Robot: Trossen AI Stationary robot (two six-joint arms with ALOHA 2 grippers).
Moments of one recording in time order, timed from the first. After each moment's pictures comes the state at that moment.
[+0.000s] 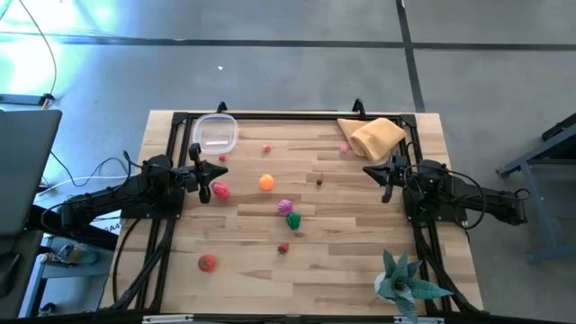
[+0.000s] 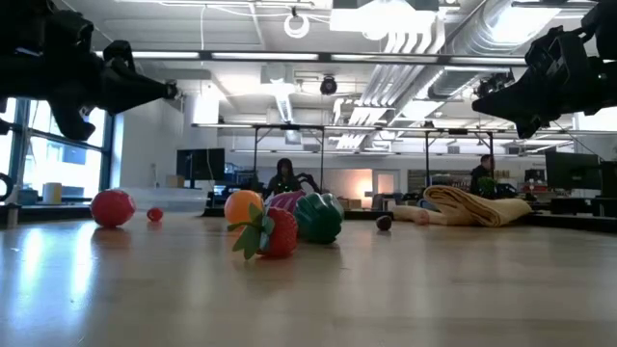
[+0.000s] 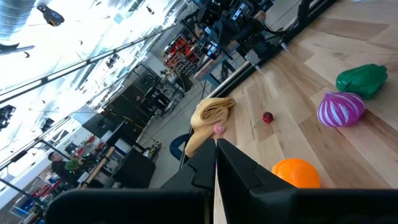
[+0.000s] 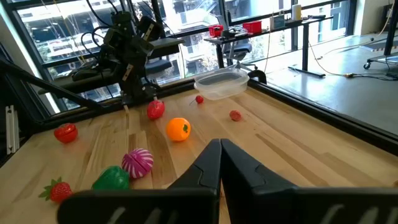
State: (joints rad) left arm 0.47 0.06 0.01 0.04 0.19 0.81; right arm -0.23 0.02 0.05 -0.10 0.06 0.18
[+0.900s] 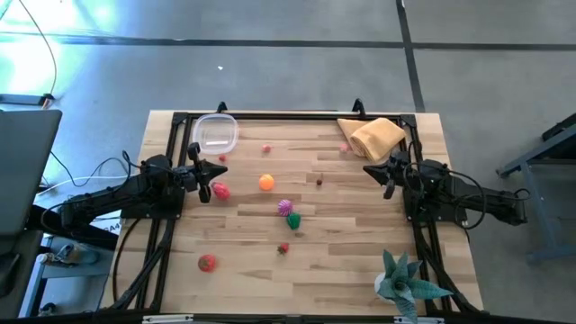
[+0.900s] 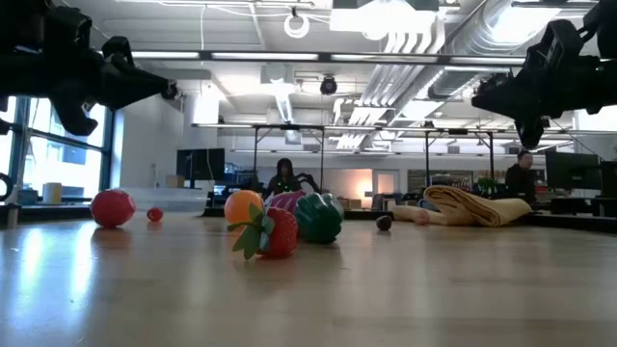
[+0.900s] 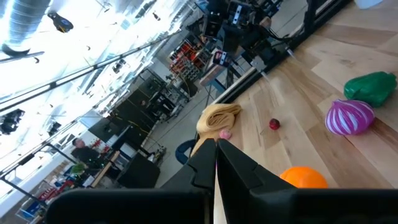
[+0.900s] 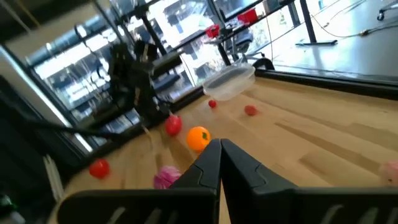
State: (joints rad) left arm 0.47 0.06 0.01 0.08 0.19 0.80; right arm -0.23 0.02 0.05 -0.06 0.06 0.49
